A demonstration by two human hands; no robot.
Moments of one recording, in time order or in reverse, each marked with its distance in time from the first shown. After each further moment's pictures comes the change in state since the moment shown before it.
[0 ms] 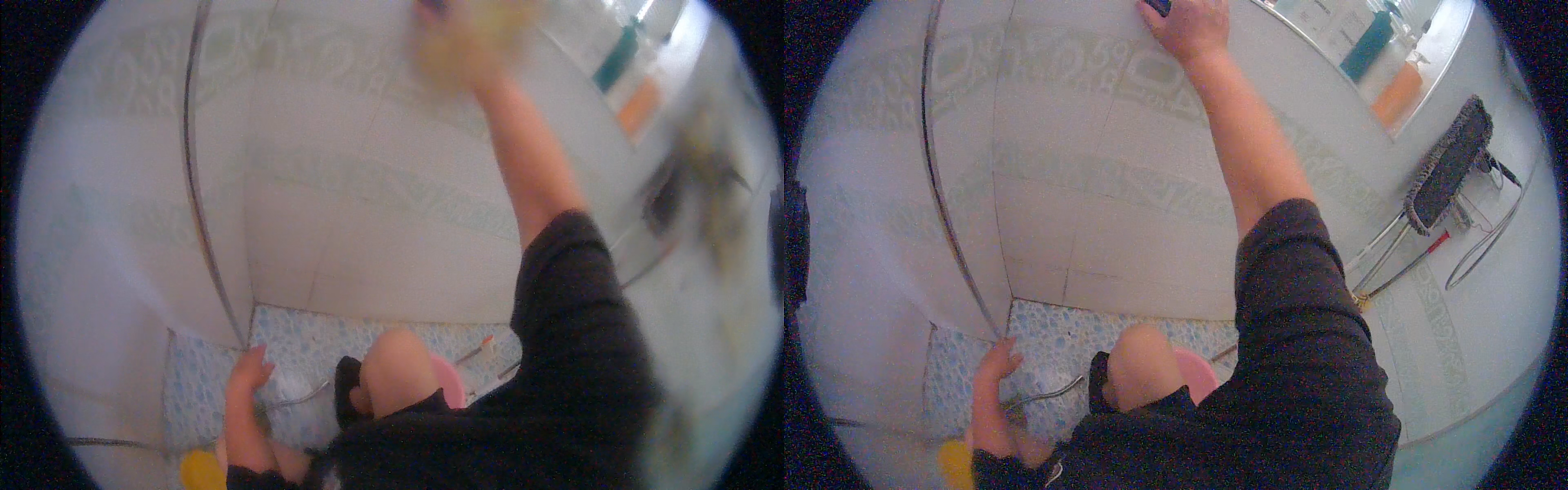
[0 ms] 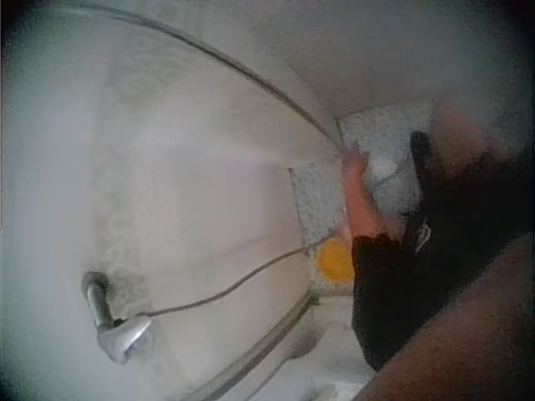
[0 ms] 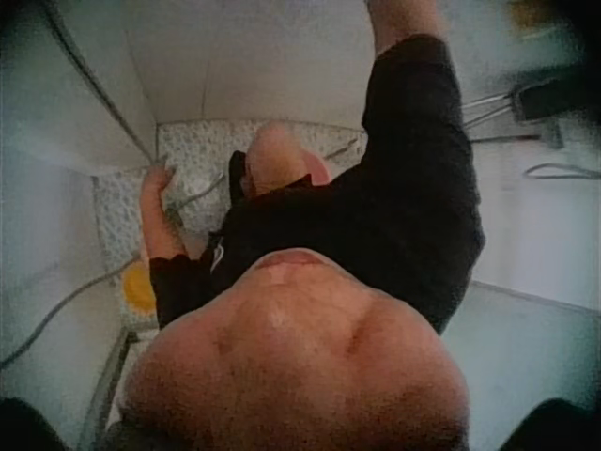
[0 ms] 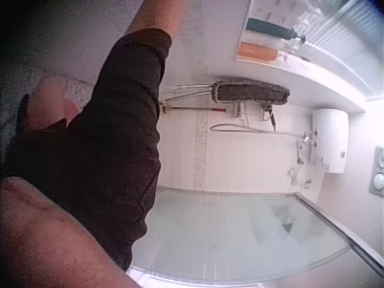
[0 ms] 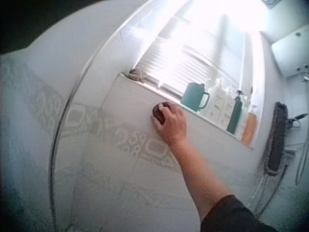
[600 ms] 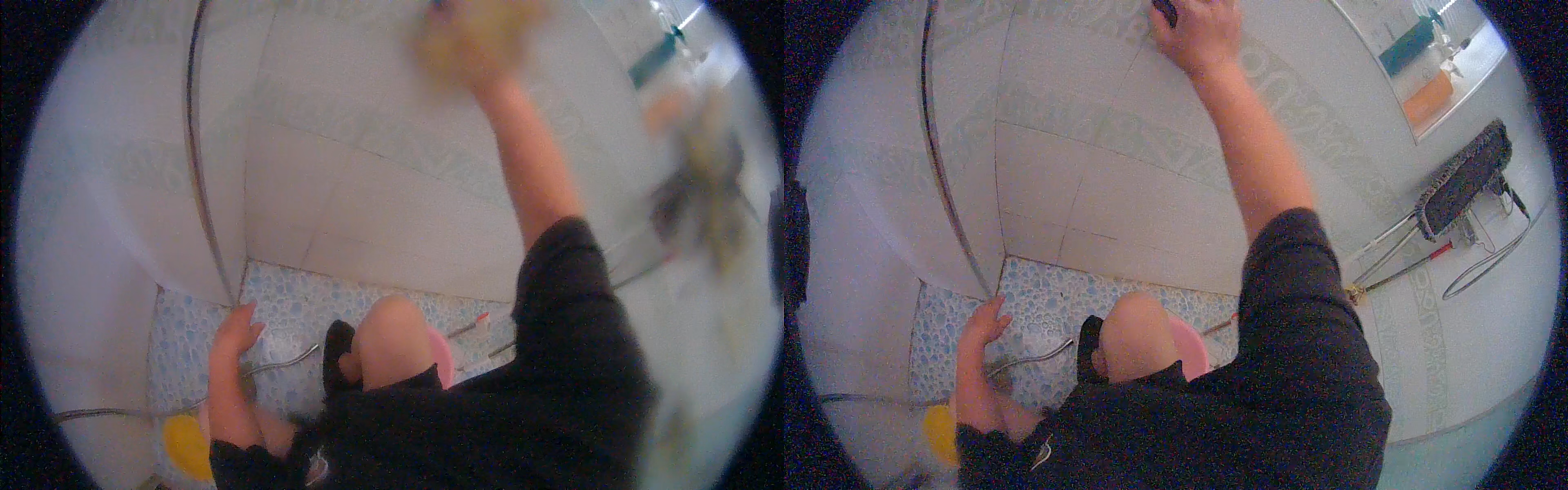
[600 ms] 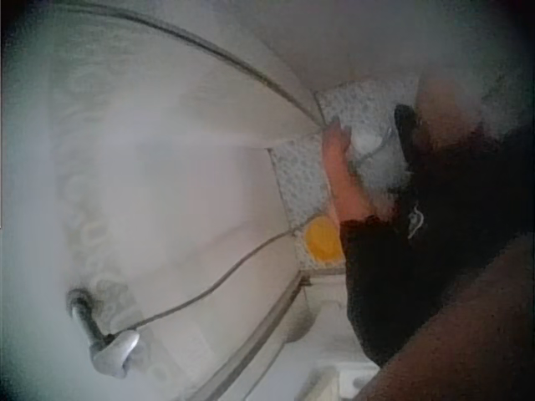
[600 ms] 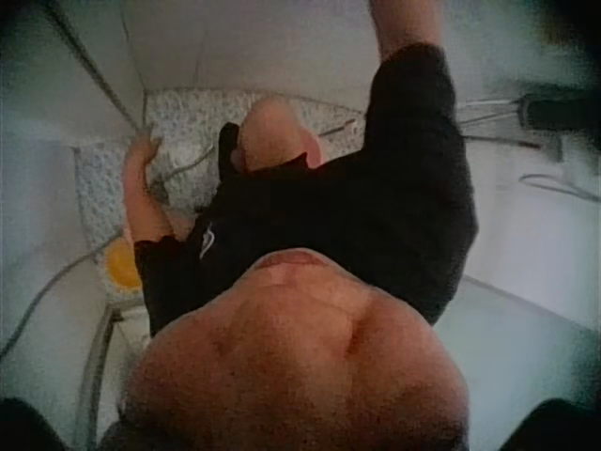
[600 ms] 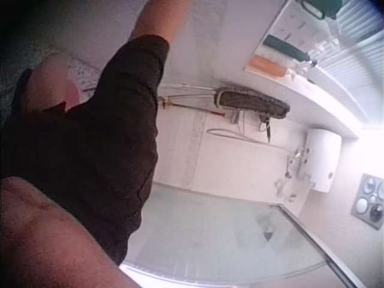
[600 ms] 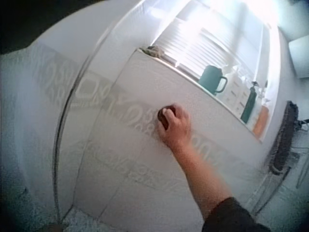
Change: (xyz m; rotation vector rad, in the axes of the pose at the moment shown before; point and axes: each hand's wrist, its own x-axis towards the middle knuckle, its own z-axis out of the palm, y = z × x) left_hand 0.055 -0.043 0.035 -0.001 -0.038 0.002; right_hand -0.149 -0.059 0.067 -0.058 0.002 -0.092
